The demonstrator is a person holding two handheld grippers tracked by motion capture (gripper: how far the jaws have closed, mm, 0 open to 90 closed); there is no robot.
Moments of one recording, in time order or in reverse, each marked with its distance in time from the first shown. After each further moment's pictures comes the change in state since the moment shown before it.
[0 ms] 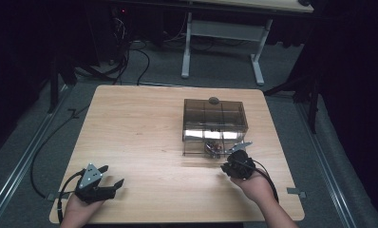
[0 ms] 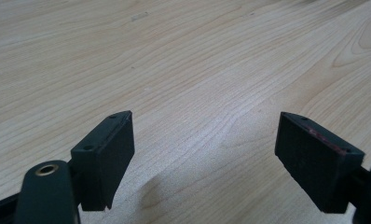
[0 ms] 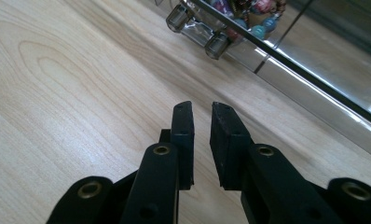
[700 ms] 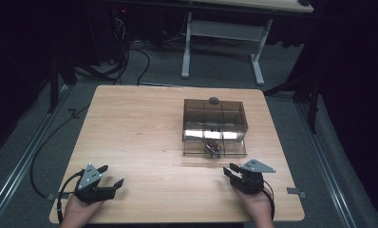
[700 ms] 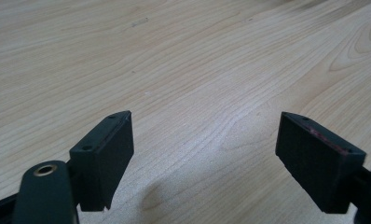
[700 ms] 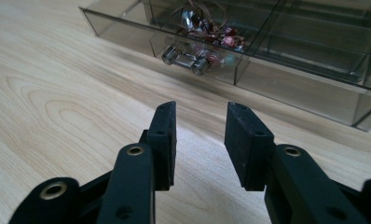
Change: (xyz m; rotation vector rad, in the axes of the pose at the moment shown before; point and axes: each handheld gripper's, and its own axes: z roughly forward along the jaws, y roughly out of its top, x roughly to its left) left arm 0.000 -0.001 -0.002 -0.026 0.001 0.003; right arm 0.005 -0.064 -0.001 -0.456 -0.016 0.118
